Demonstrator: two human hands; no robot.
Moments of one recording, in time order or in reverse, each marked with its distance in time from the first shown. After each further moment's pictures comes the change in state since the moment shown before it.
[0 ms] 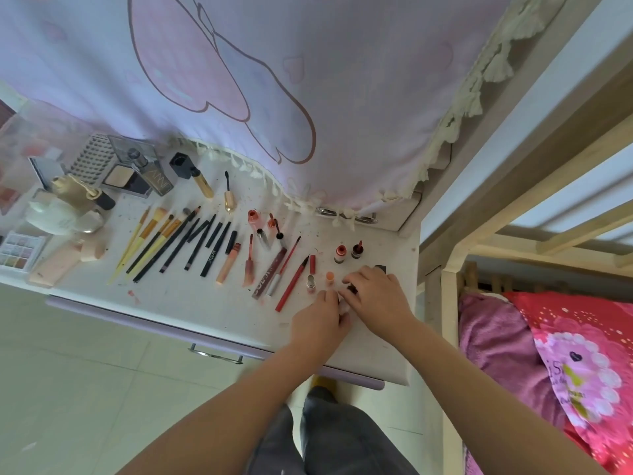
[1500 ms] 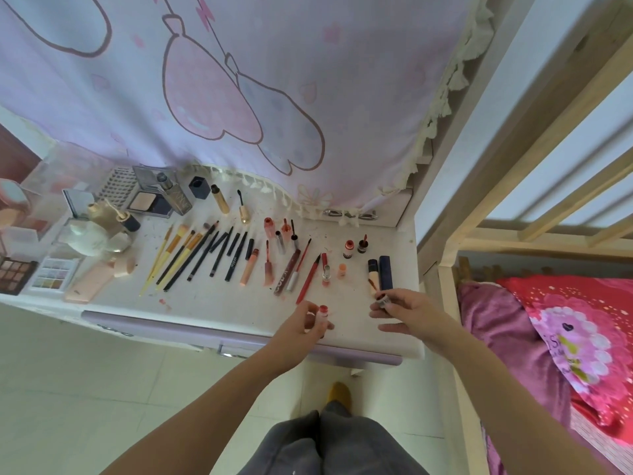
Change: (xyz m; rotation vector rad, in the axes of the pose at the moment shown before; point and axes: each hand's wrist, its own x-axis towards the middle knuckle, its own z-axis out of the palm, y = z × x) left_hand -0.067 -0.068 -0.032 -0.772 -0.194 0.029; right_hand -0.082 -0.020 -0.030 1.213 -0.174 0.471
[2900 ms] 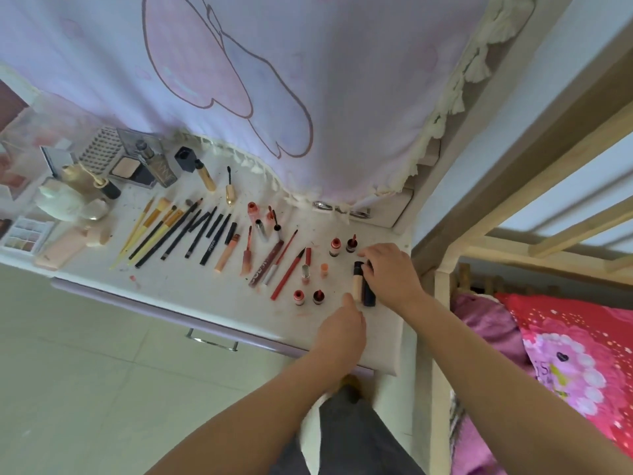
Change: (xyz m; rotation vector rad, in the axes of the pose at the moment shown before) left_hand 0.067 0.051 0.107 0.636 0.153 -0.139; right_hand 0.099 -0.018 -0.031 -1.175 0.247 -0.448
